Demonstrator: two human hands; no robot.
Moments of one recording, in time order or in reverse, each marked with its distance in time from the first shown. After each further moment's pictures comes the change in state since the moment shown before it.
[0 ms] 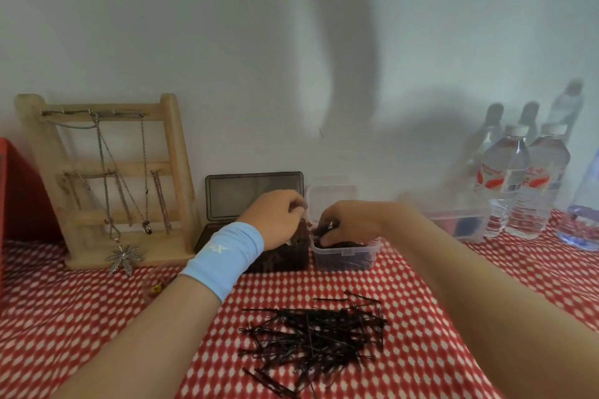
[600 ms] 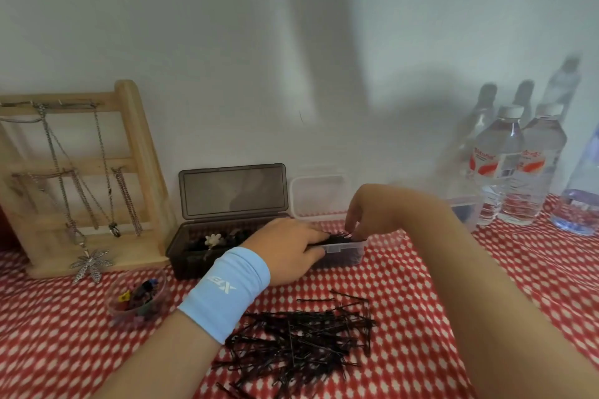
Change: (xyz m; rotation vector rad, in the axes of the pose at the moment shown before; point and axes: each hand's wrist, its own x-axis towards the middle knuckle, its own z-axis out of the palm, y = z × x) left_hand -0.005 0.015 0.045 0.334 -0.277 0.284; right_hand -0.033 0.035 -0.011 0.000 0.091 0.205
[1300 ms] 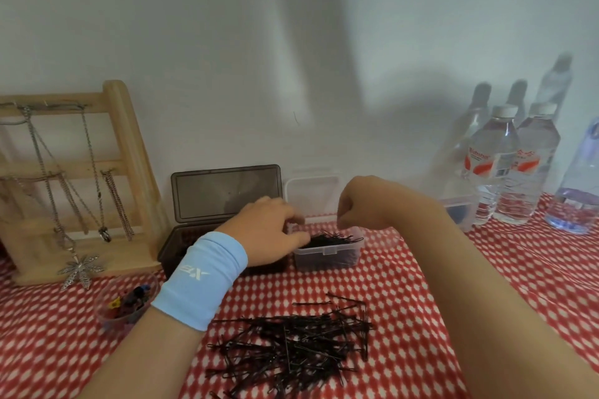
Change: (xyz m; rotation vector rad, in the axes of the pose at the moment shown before) left_hand 0.002 -0.018 -0.023 -0.045 0.086 -0.131; right_hand 0.004 -0.006 0.000 0.046 0.120 0.007
